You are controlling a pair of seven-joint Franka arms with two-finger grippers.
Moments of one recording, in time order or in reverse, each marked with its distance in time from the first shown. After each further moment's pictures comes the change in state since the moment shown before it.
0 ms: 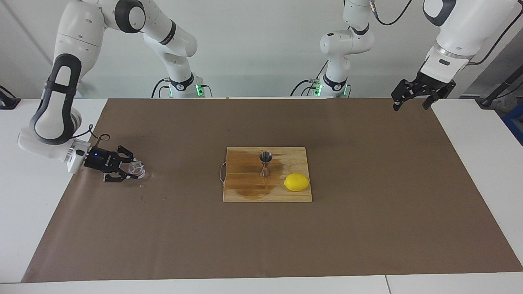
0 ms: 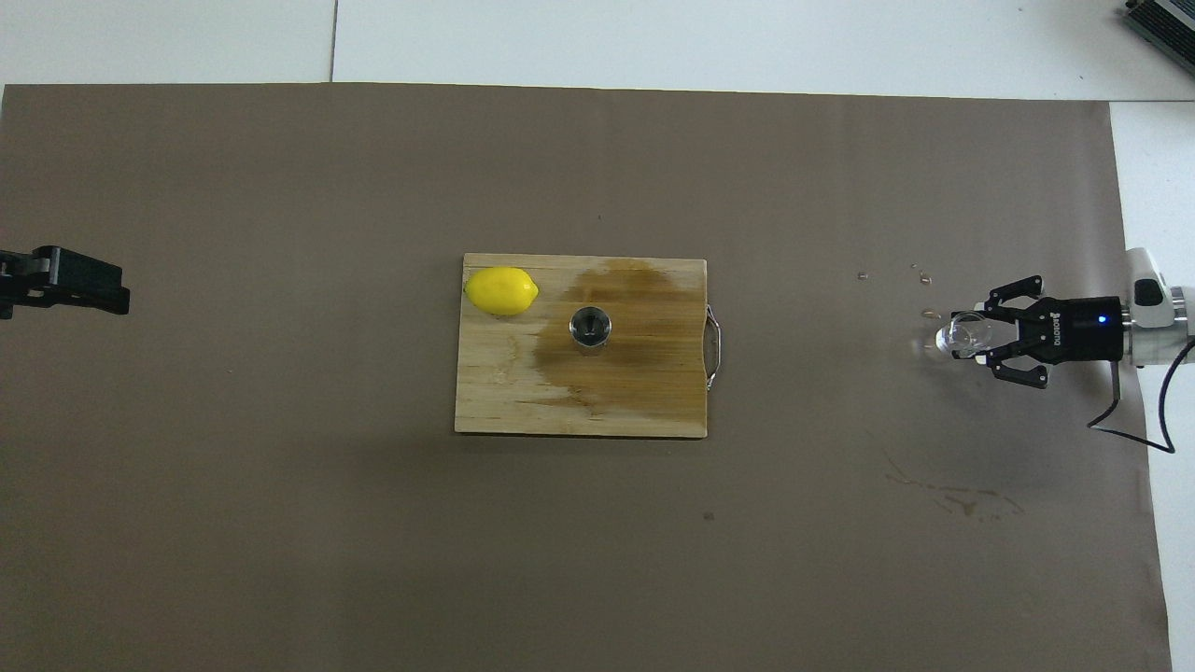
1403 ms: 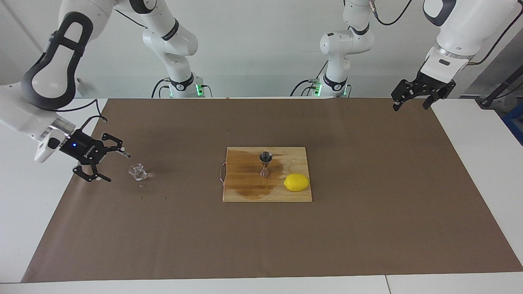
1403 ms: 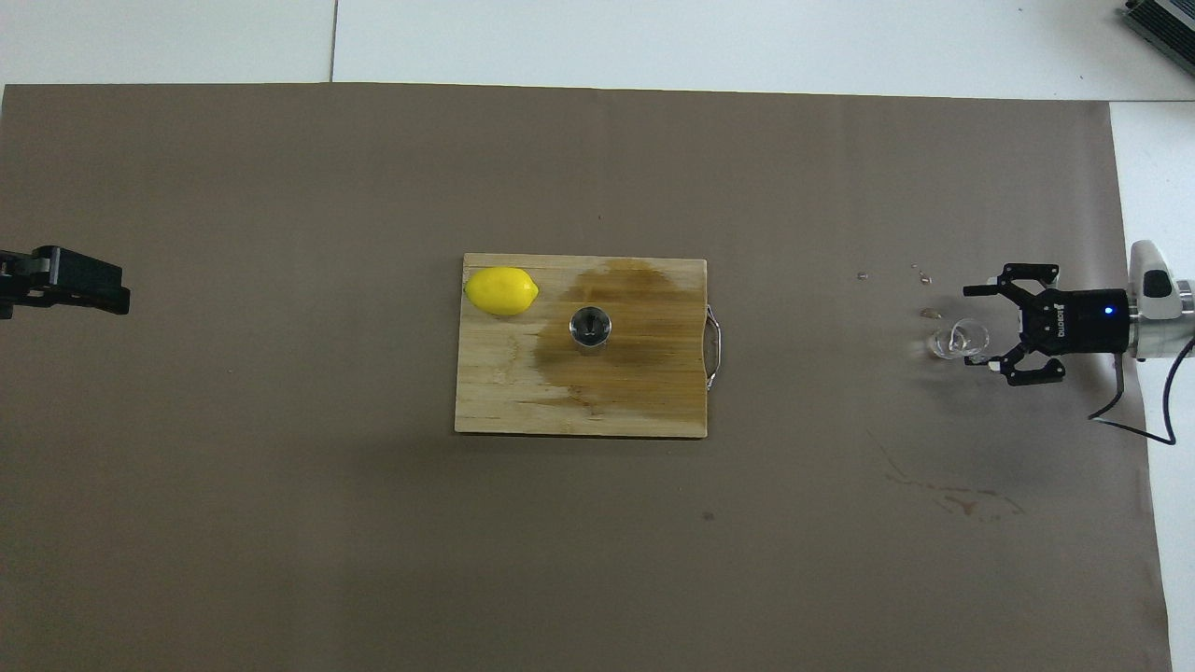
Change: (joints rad) left arm 0.000 0.000 0.000 0.000 0.000 0.000 0.000; right arm 0.135 -0.254 0.002 0.076 -0.202 0.184 0.929
